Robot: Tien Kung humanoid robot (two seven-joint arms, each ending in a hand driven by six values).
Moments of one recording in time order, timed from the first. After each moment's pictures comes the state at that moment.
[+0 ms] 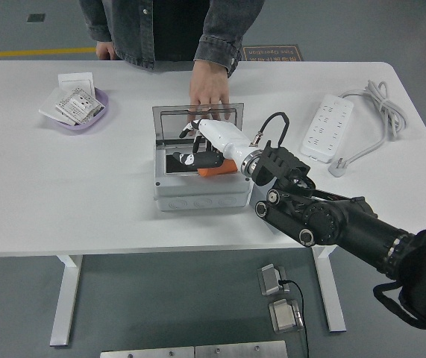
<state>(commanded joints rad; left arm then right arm) 0.06 0.10 -1.73 -0.18 1.69 -0.06 0.56 0.85 0.00 0.47 0.74 -1.61 -0.25 0.03</state>
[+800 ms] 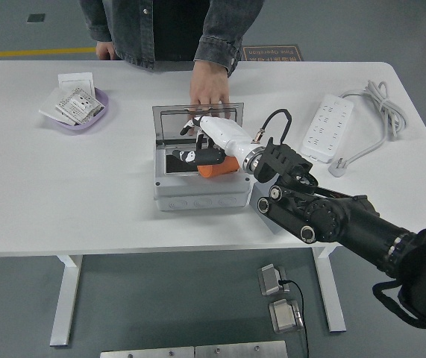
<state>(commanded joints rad) 0.06 0.09 -1.75 -0.18 1.73 -0.07 0.57 0.85 0.00 0.50 0.72 -1.62 -0.24 0.06</state>
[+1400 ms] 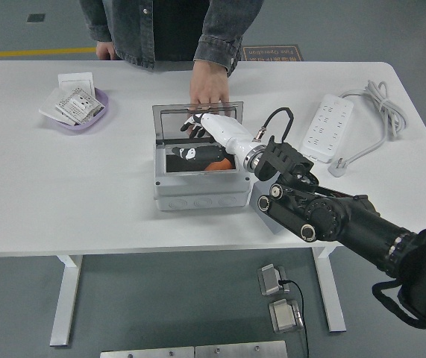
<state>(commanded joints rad) 0.07 0.09 -1.75 -0.18 1.73 -0.07 0.56 0.84 0.00 0.52 0.74 -1.61 -0.24 0.06</state>
